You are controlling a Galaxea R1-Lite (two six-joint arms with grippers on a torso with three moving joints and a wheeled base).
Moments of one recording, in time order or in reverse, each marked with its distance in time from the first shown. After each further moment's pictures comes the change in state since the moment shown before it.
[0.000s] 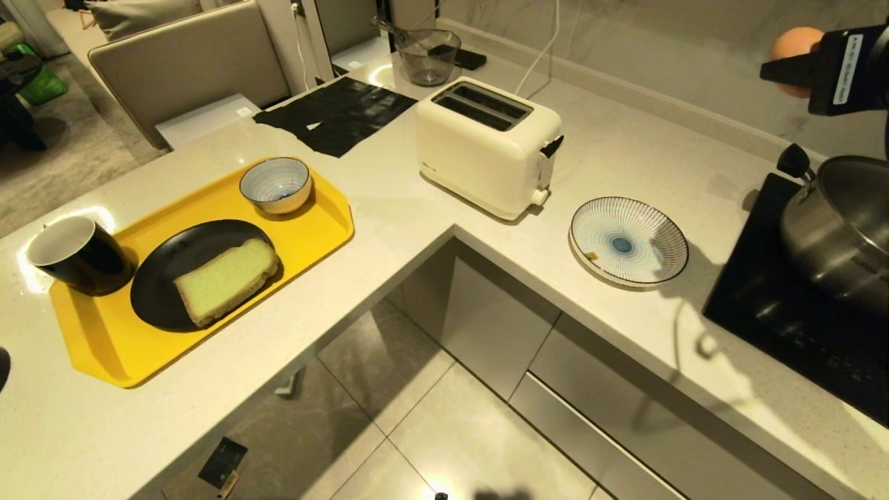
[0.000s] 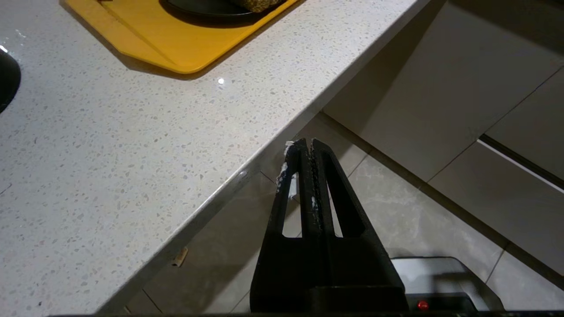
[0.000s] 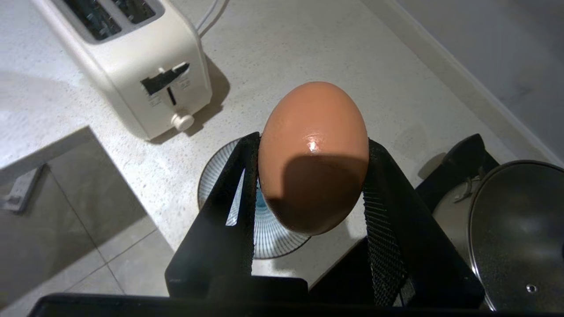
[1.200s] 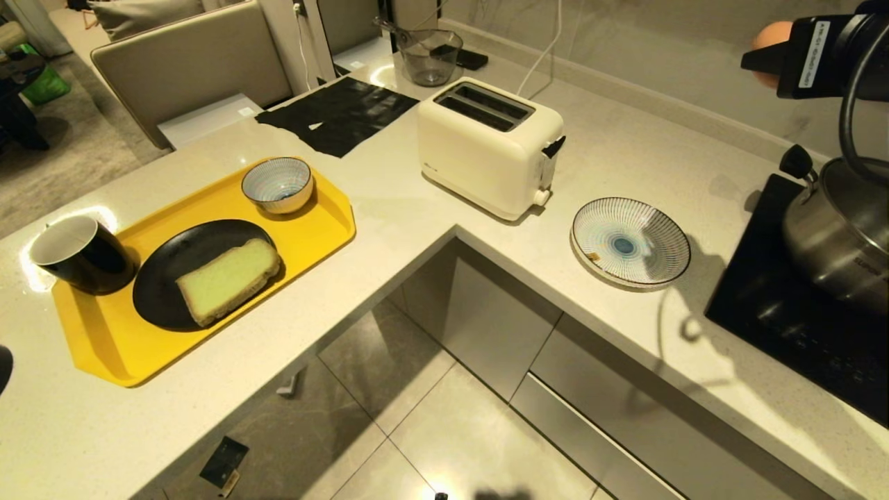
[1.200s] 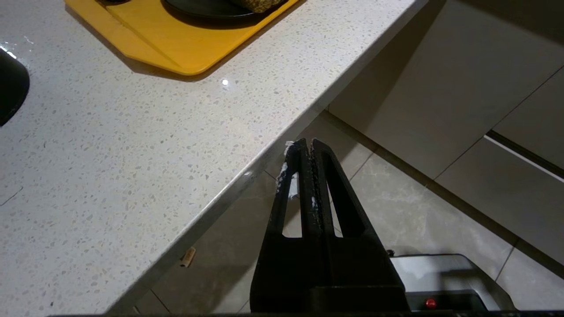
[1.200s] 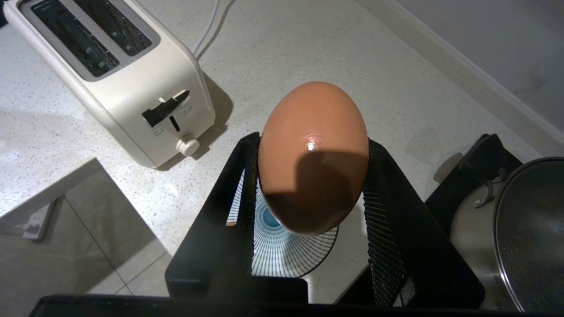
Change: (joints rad) left arm 0.001 0.000 -0.002 0.000 -0.005 0.026; right arm 0.011 0.077 -0.078 -0.013 -0.047 0.079
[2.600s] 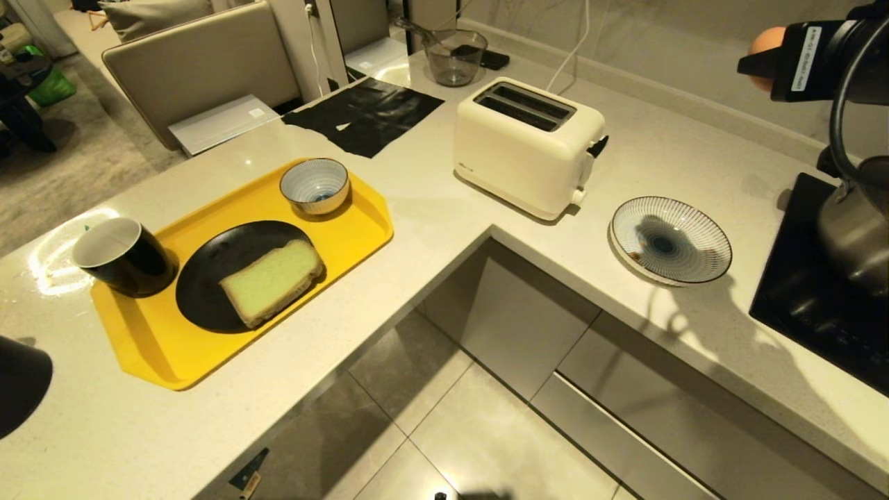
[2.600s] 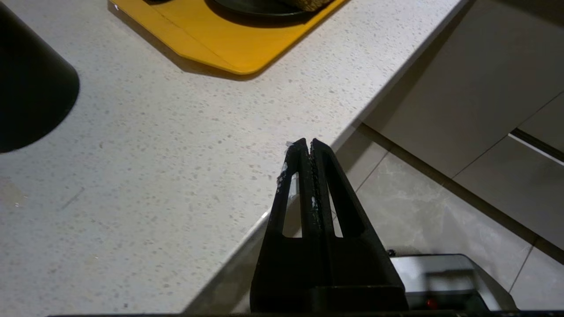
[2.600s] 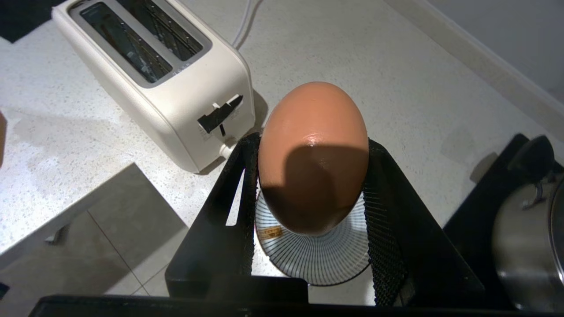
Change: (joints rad) left arm 0.000 0.000 0.000 0.000 0.002 0.001; right arm 0.003 0.019 -0.010 0.000 -0.002 -0.001
